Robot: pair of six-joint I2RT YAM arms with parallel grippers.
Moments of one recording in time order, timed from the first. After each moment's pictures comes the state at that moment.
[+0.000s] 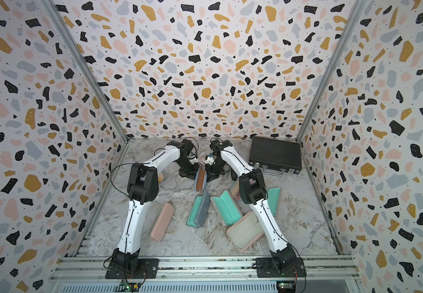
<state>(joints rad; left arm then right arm) -0.37 2.44 2.11 -1.20 0.43 -0.22 0.53 2.66 2.54 -1.40 -0.58 0.15</state>
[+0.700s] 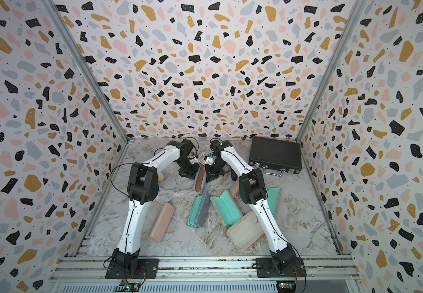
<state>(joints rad) -0.37 2.44 2.11 -1.20 0.42 -0.17 0.53 2.66 2.54 -1.41 -0.62 0.10</state>
